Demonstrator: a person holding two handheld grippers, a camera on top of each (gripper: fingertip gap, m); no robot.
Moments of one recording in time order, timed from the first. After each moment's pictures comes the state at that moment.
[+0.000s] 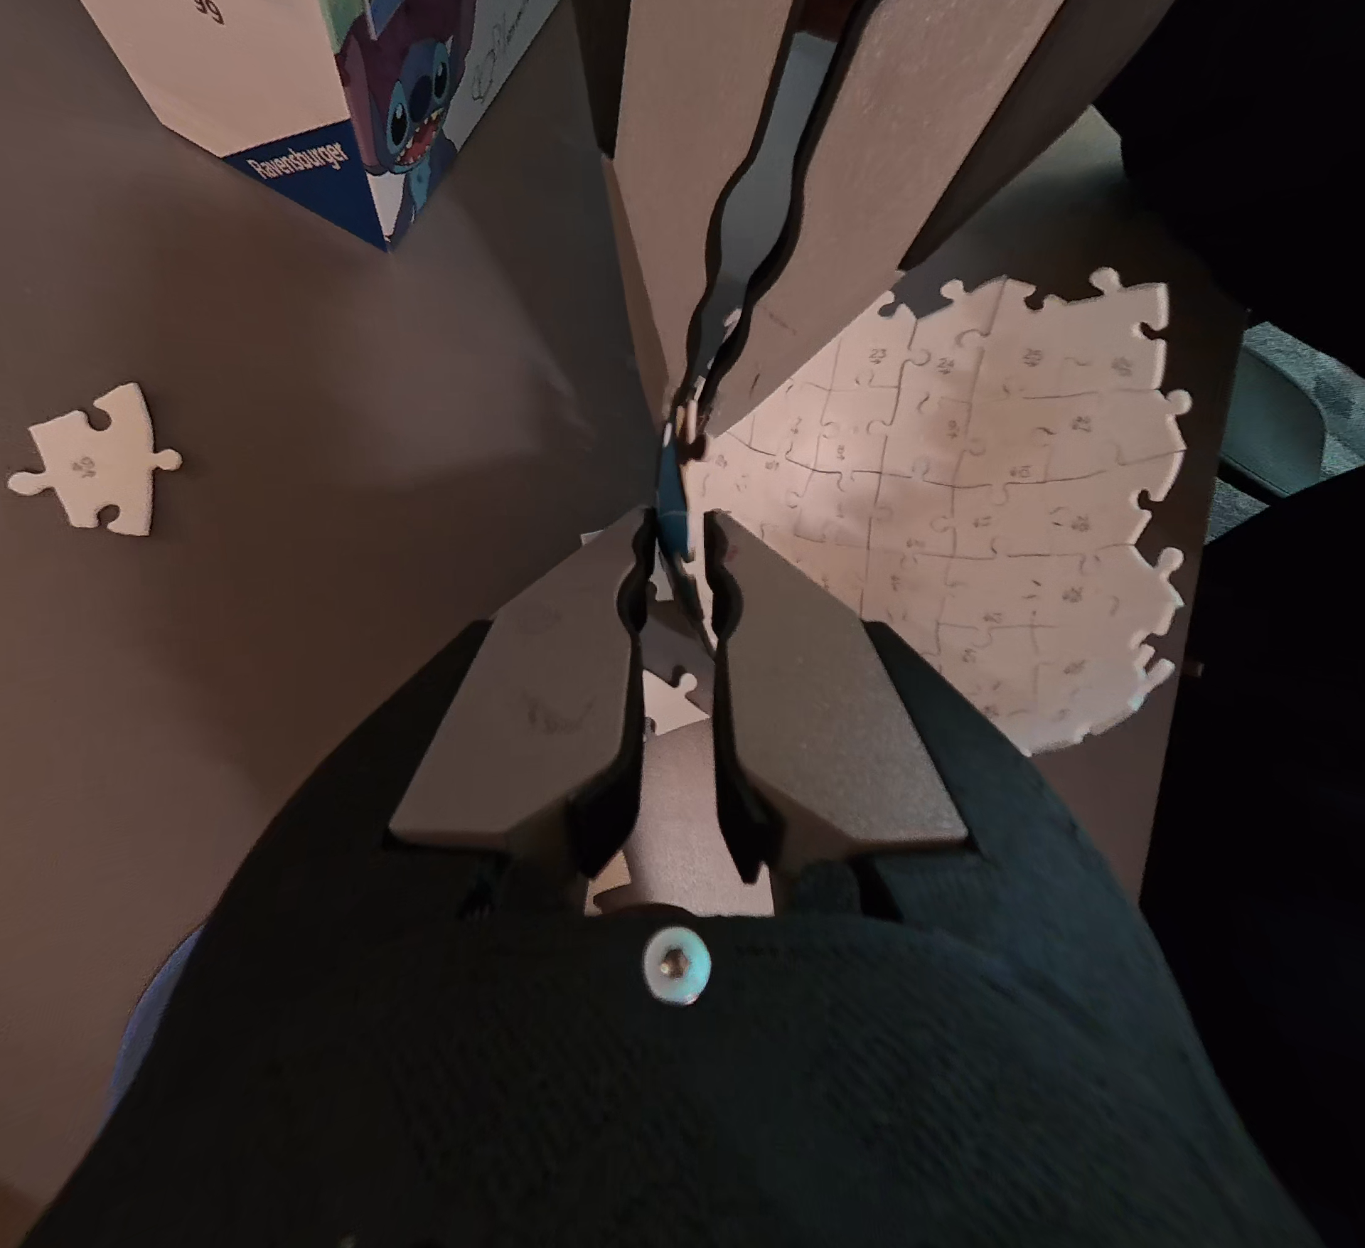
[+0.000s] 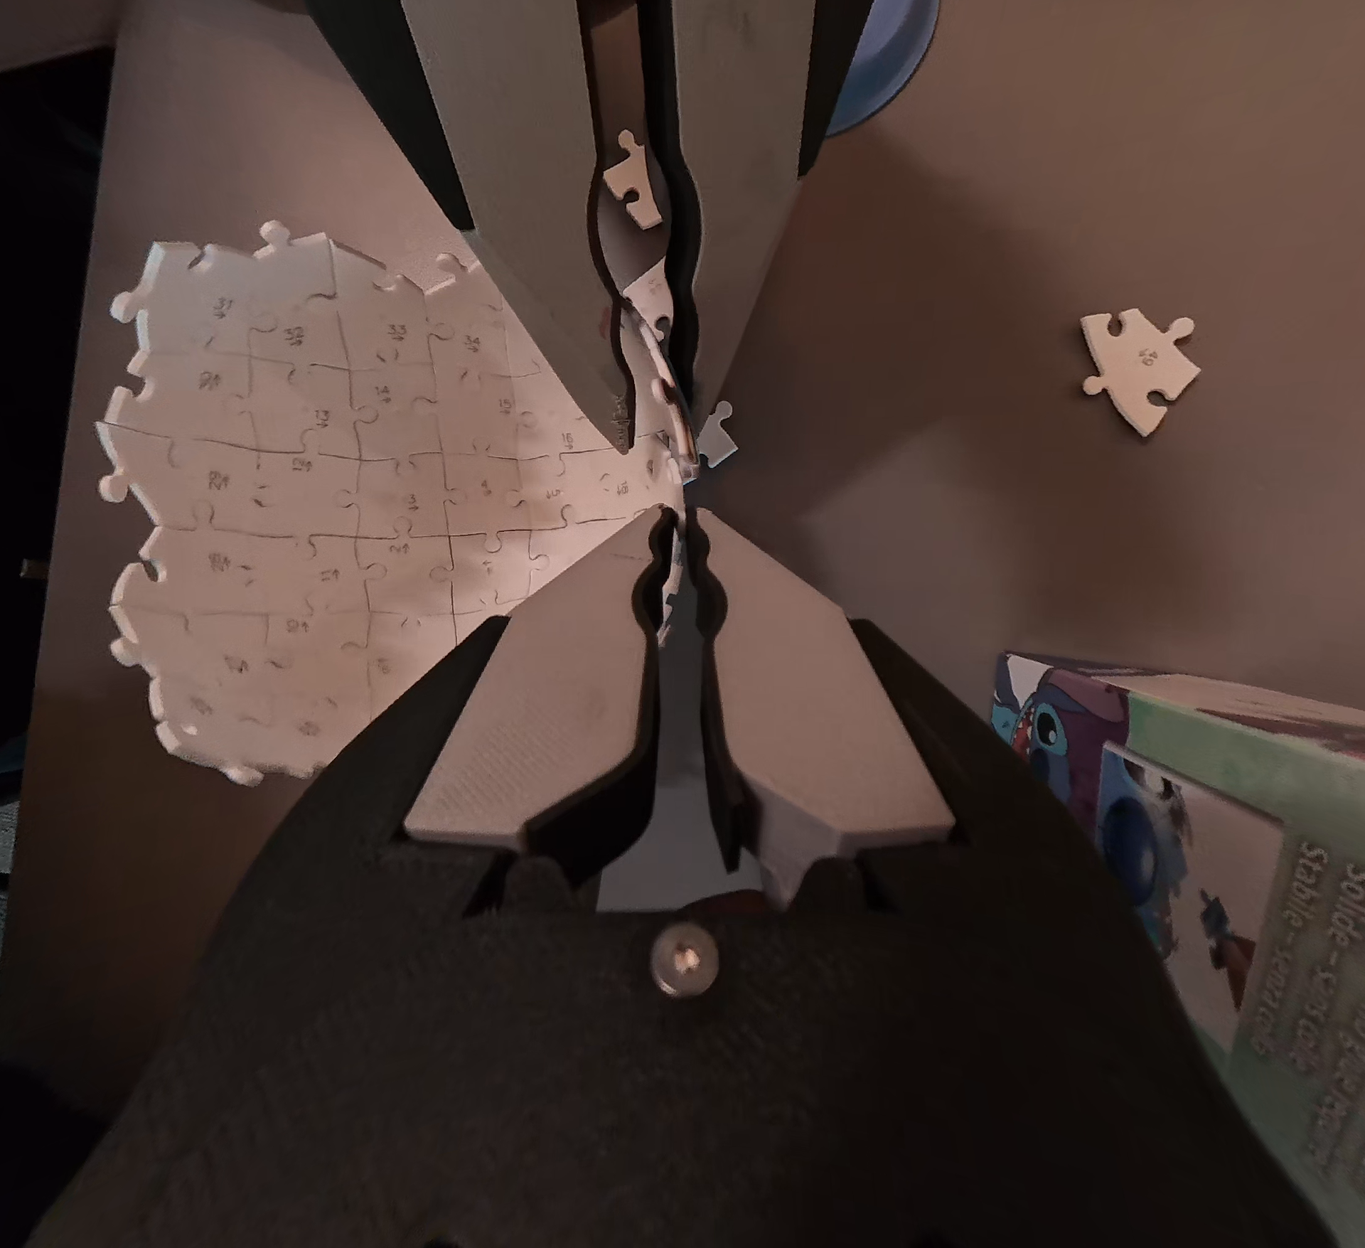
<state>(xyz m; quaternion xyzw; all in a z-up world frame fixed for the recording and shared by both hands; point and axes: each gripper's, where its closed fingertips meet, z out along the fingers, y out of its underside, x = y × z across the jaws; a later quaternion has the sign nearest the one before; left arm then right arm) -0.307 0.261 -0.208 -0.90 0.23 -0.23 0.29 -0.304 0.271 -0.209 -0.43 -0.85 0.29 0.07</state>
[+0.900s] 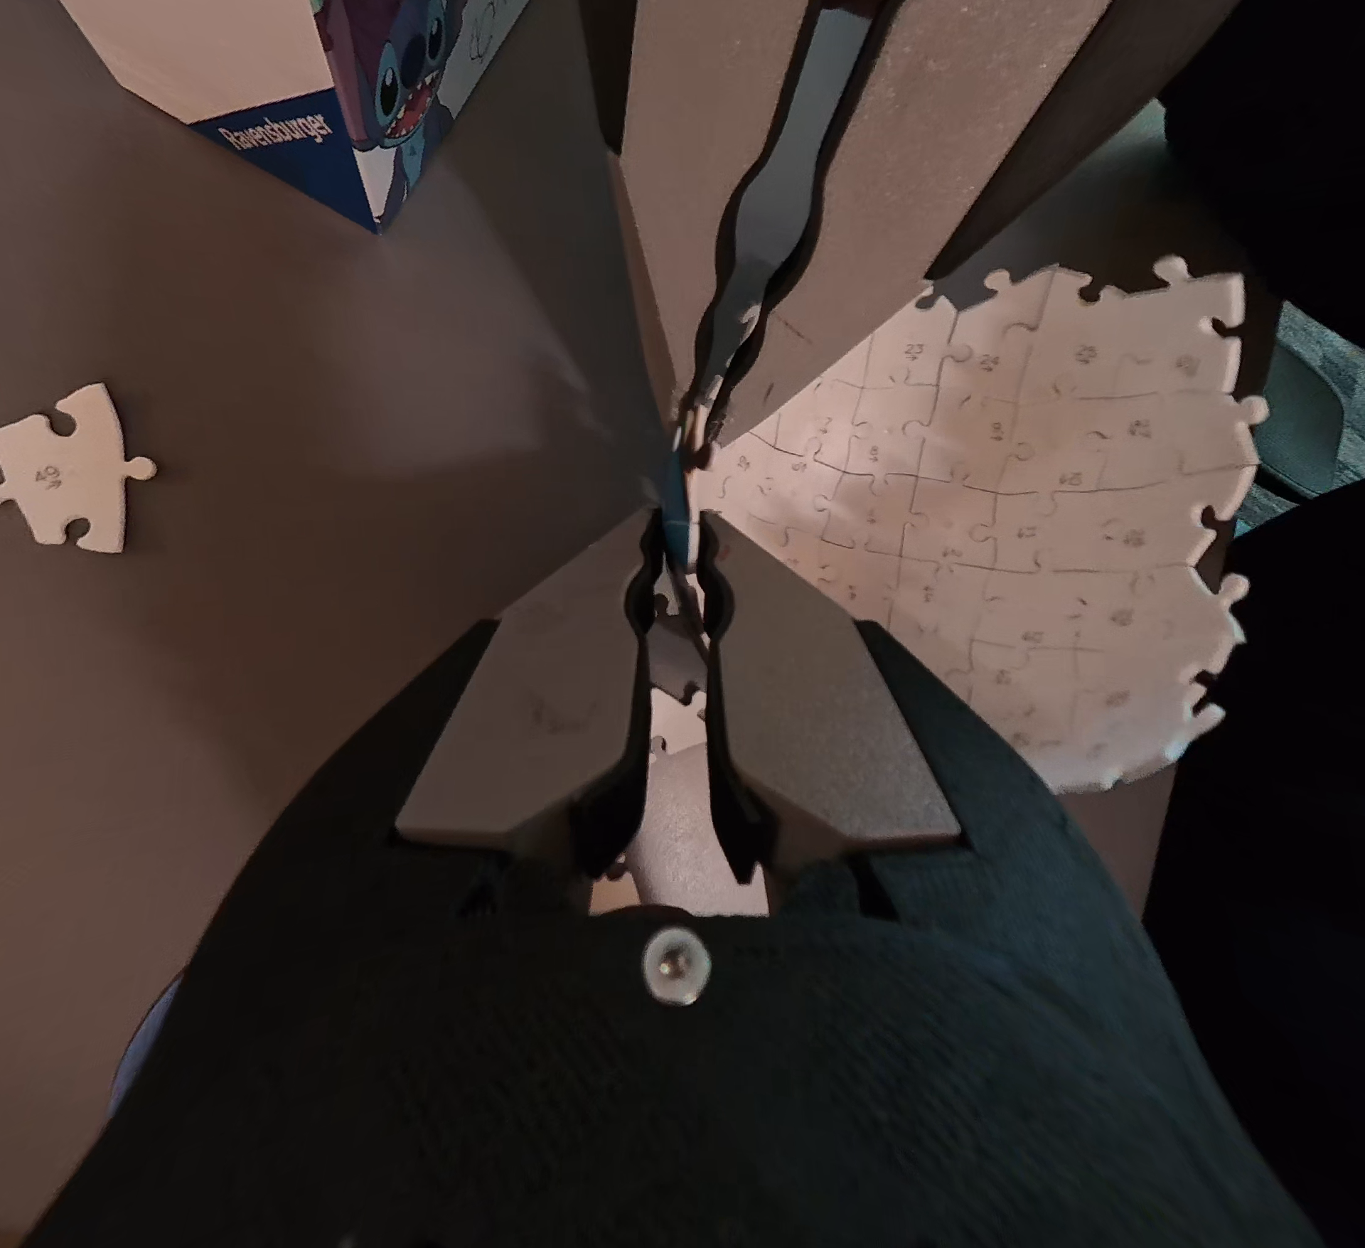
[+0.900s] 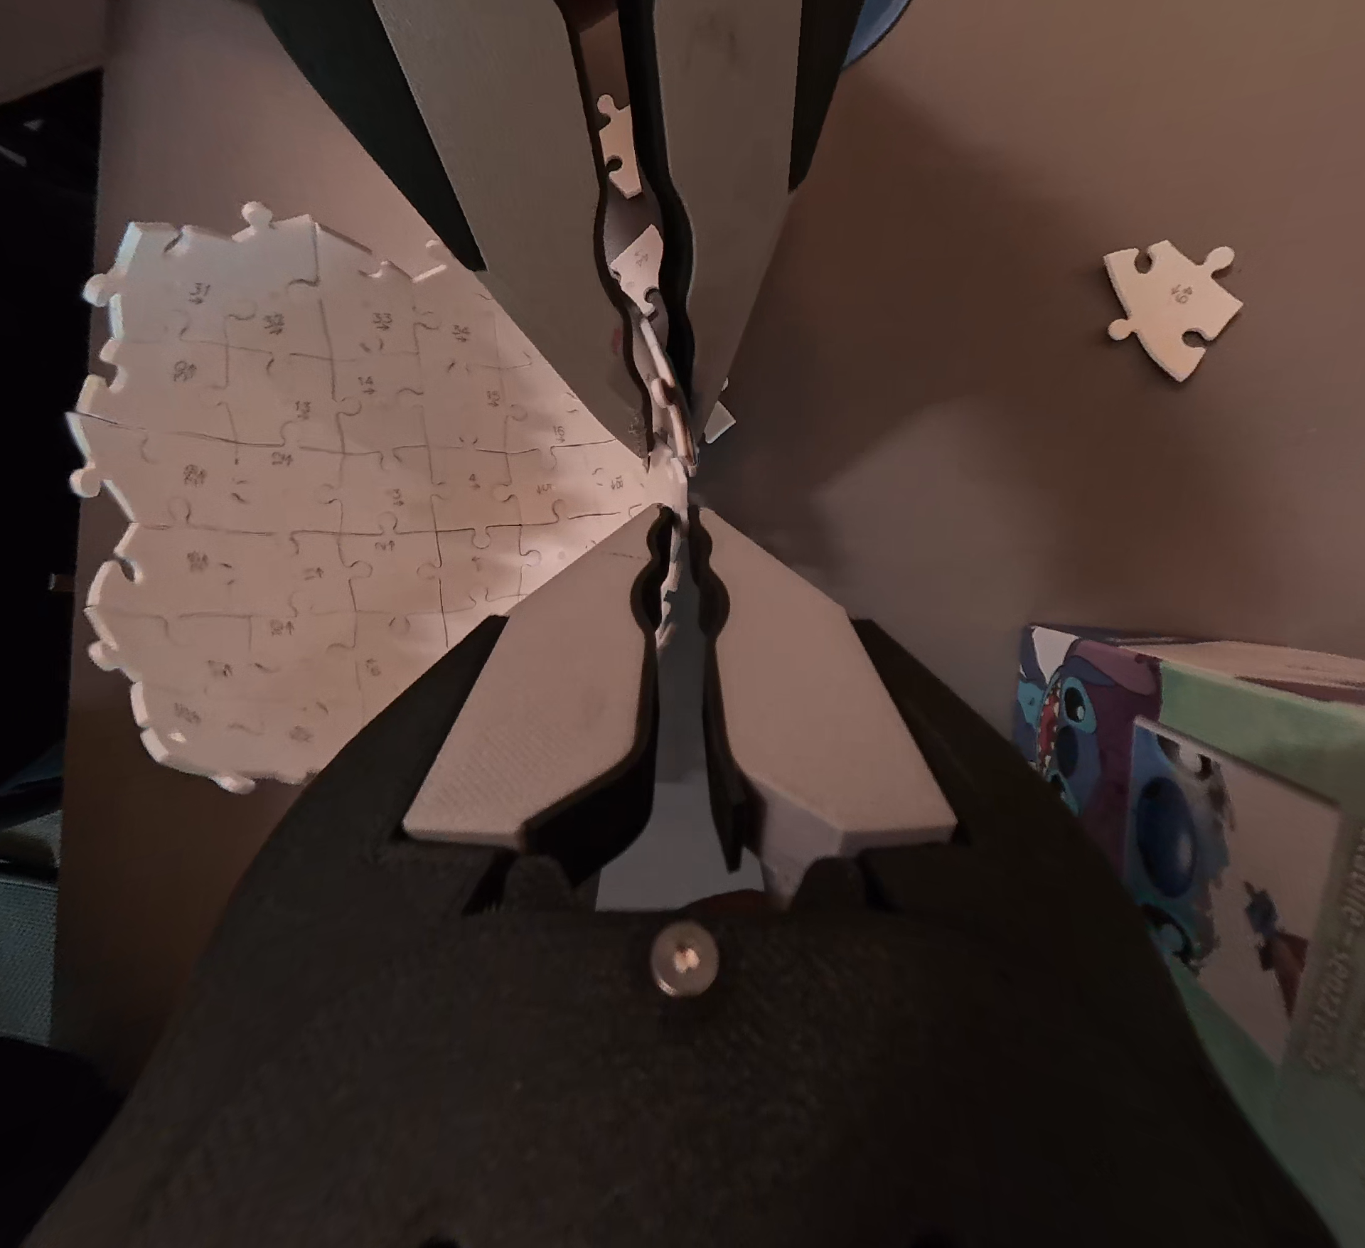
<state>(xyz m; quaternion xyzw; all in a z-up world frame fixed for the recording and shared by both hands) -0.304 0.267 -0.220 -0.91 0.23 -0.23 0.26 -0.300 0.275 -0.216 -0.45 -0.84 0.29 0.05</state>
